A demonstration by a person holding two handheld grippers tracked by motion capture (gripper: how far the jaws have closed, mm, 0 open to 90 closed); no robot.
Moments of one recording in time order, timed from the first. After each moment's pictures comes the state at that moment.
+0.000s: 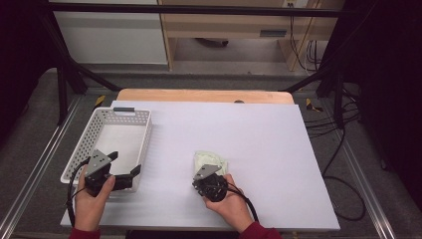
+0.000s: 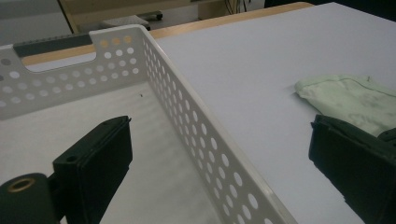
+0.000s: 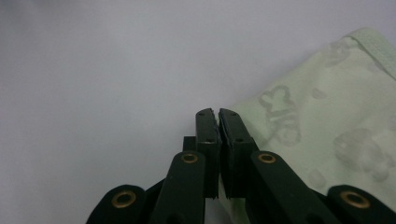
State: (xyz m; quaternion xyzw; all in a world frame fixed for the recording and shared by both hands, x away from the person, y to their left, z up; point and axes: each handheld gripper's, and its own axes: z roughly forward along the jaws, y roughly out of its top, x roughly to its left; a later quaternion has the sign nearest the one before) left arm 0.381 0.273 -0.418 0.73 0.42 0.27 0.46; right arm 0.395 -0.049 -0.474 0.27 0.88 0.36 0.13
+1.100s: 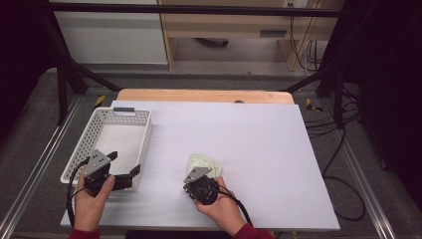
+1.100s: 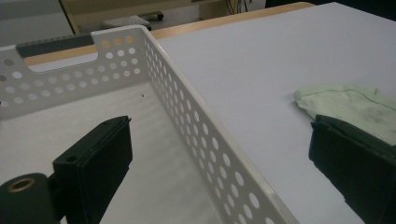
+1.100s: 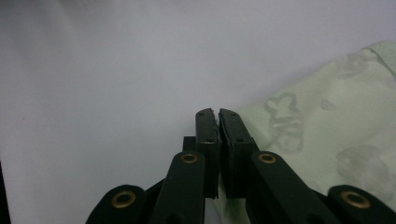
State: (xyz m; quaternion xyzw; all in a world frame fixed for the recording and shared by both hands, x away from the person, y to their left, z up) left arm 0.380 0.274 -0.417 0.73 0.42 0.27 0.46; right arm 0.388 -0.025 -0.472 0.26 0.89 0.37 0.11
